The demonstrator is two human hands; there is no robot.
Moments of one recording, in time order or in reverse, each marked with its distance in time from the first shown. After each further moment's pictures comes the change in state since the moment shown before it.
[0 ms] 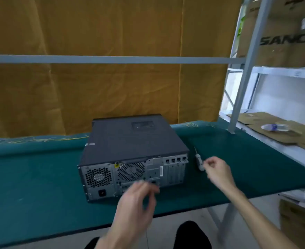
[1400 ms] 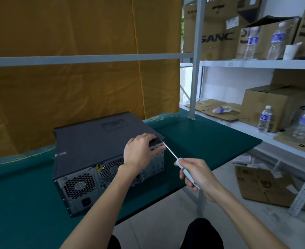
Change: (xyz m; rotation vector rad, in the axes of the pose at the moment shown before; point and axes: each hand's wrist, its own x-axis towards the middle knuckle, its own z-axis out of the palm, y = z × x) left_hand 0.148 -0.021 0.039 0.313 -0.113 0.197; right_hand -0.141 -0.064 -0.008 0.447 -0.084 0.169
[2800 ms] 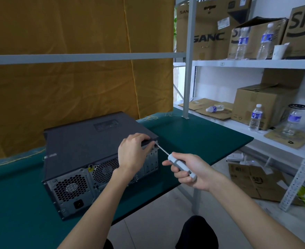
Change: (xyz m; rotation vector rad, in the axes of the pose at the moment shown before) left_hand -0.006 0.006 0.004 -0.075 0.185 -0.008; right_hand 0.008 -0.025 -0.008 0.397 -0.257 0.370
